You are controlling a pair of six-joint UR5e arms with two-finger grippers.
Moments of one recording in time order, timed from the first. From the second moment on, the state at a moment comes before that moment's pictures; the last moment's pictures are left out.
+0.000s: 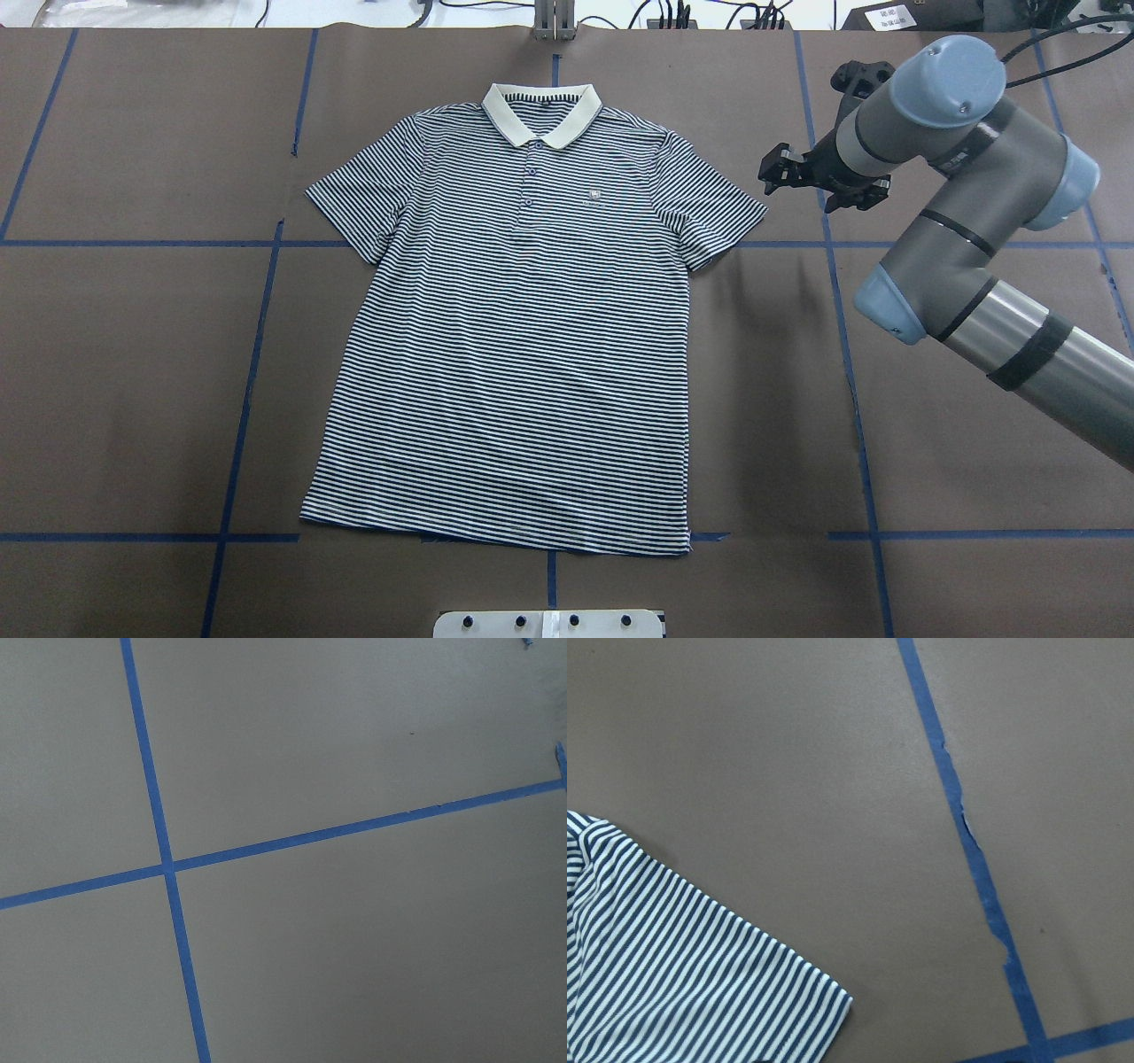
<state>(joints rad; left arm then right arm) -1.45 -1.48 -1.84 -1.74 -2.39 -0.11 0.88 -1.09 1.46 -1.17 1.97 1.25</state>
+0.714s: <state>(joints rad) -1.45 -1.48 -1.84 -1.74 -2.39 -0.11 0.86 -1.02 1.29 -1.07 1.96 1.32</state>
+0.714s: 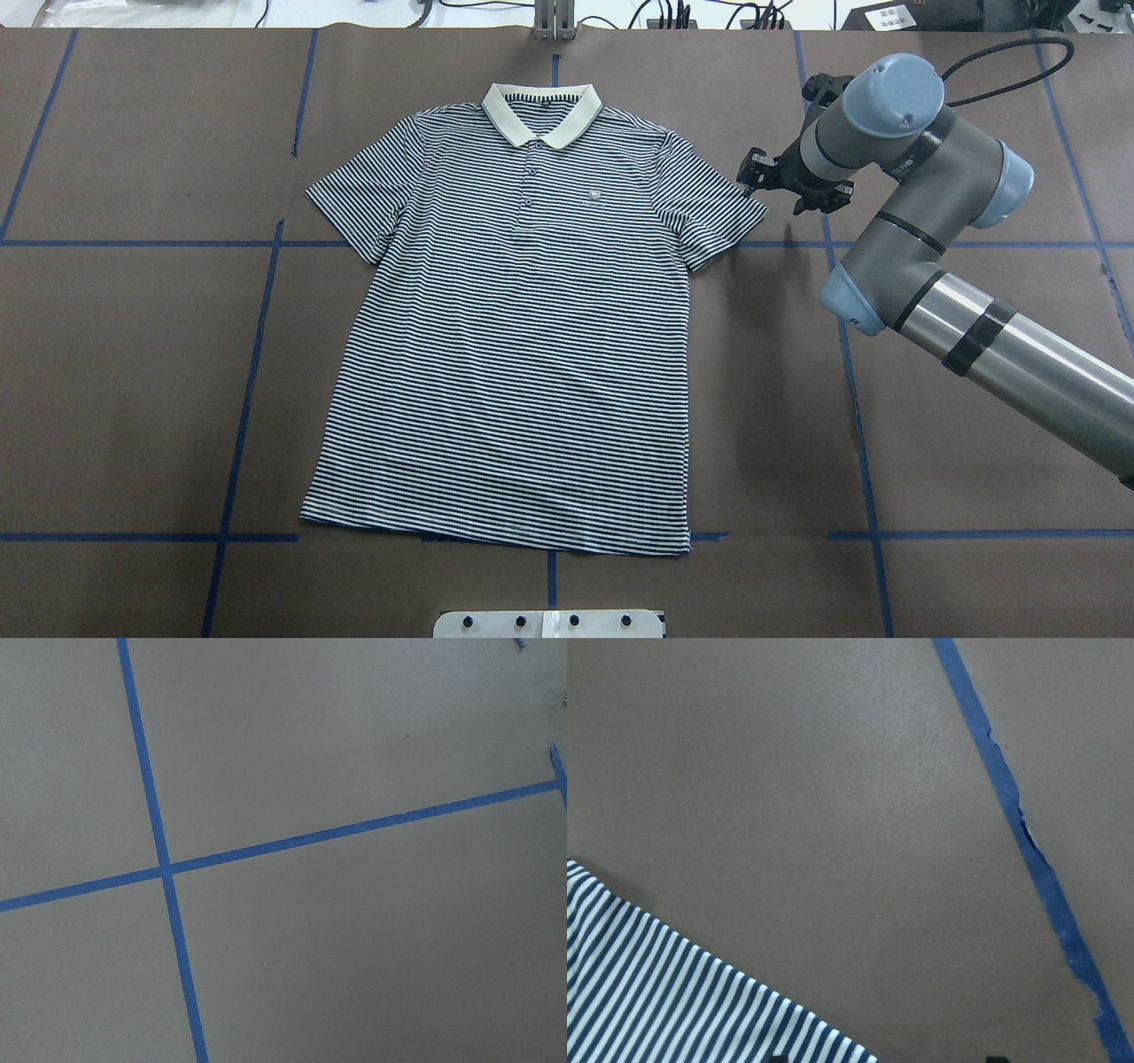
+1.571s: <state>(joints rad) -1.45 -1.48 -1.84 -1.74 -2.39 -0.11 0.84 -1.01 1.25 -1.07 1.96 1.33</state>
